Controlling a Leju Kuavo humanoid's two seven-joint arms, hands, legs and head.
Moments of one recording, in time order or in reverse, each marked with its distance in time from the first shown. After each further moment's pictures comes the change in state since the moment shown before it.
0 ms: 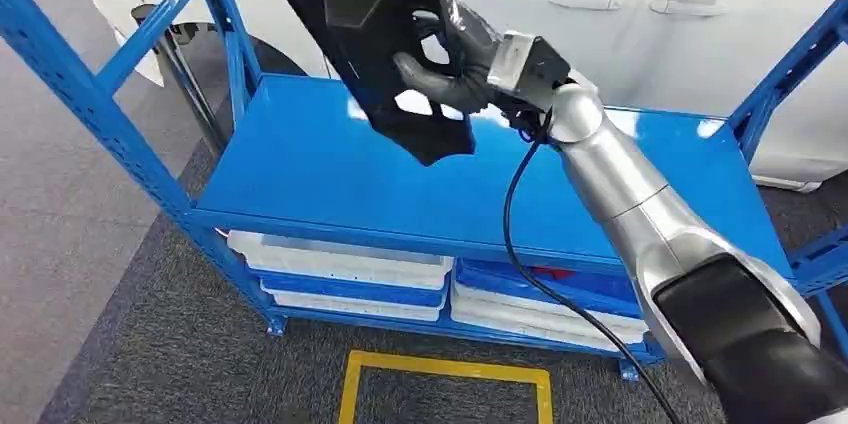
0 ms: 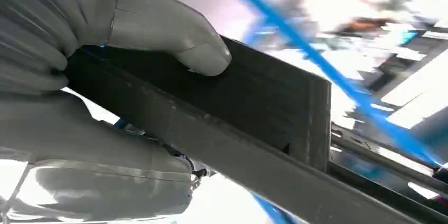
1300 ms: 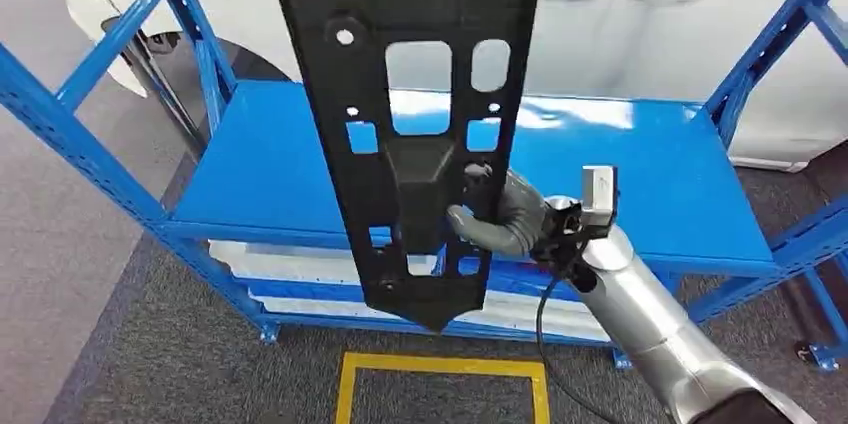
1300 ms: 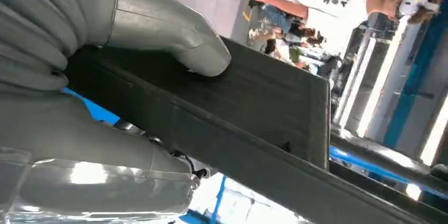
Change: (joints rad) left arm 0.004 0.006 0.039 0.000 0.085 0.067 -0.001; right arm 0.502 -0.137 -0.051 -0.398 -0.321 0.198 0.117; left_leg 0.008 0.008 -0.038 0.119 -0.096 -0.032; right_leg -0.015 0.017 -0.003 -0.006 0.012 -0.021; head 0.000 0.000
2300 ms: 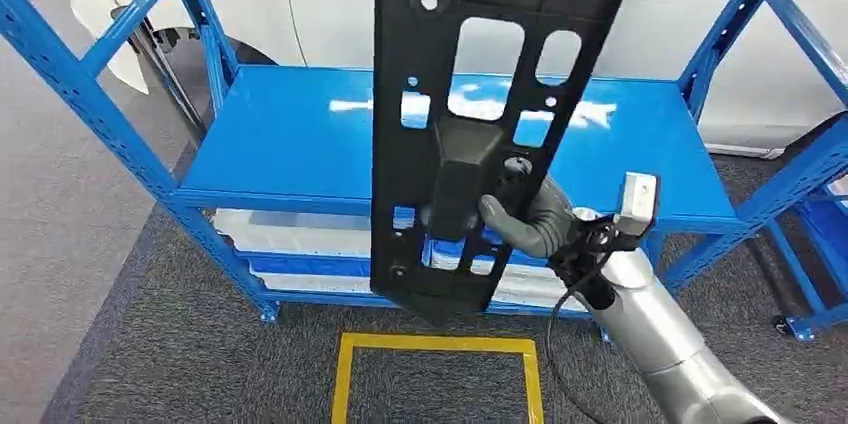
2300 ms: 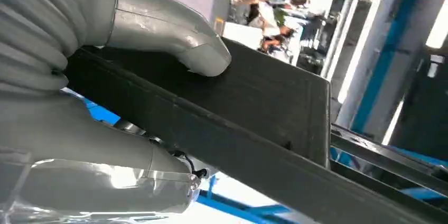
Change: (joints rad) left arm 0.039 0.005 0.050 0.000 0.045 -0.032 -0.012; right arm 0.138 -0.013 -0.090 -0.086 -0.021 -0.069 -0.023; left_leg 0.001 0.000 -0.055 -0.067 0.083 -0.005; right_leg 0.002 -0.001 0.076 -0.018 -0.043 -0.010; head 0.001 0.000
